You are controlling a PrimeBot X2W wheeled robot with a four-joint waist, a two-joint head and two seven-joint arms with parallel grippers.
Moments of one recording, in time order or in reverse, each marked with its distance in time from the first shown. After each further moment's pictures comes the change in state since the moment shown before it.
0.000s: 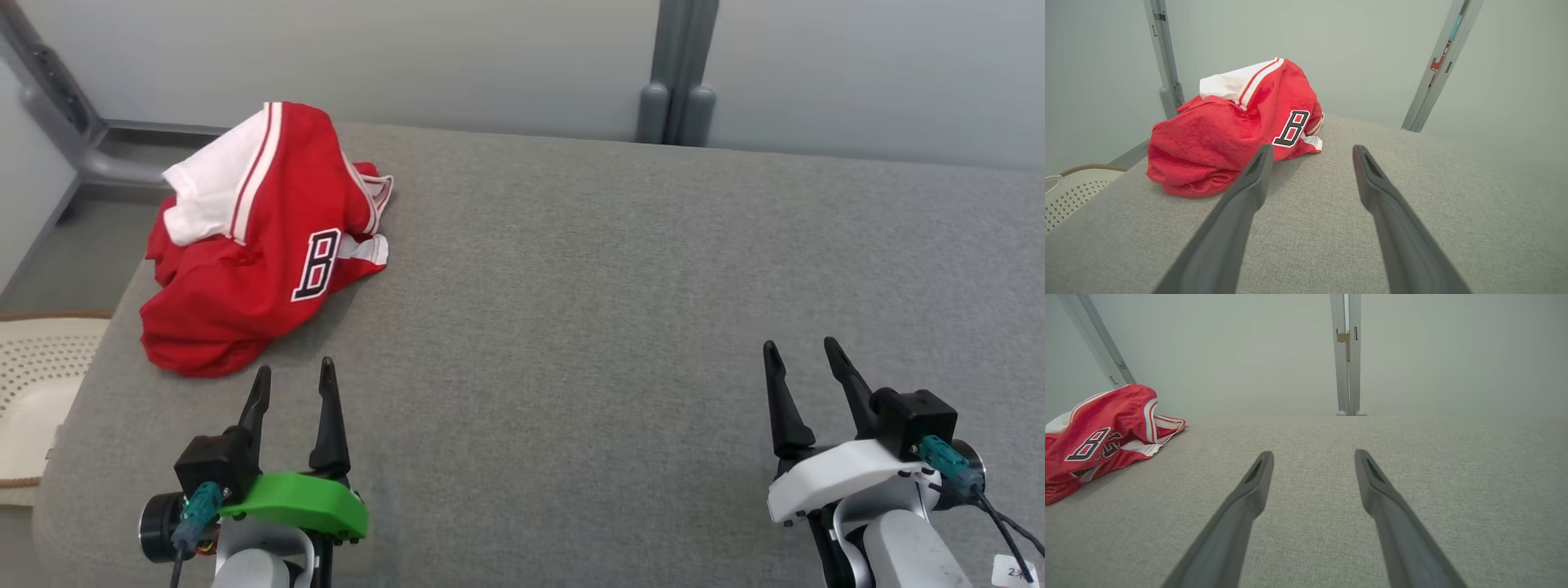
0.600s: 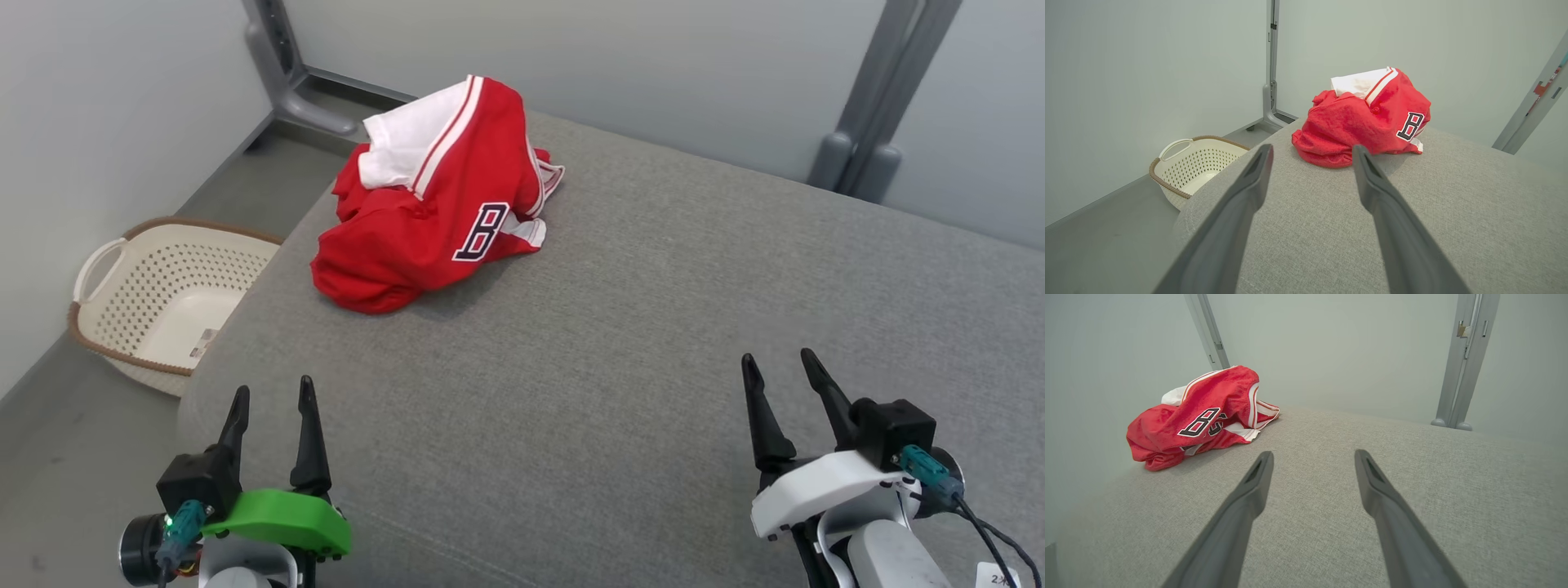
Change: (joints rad) left arm 0.033 0.019 0.024 -0.002 0.002 0.008 -0.002; right arm 0.015 0.000 0.048 0.003 0.020 0.000 -0.005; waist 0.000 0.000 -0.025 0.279
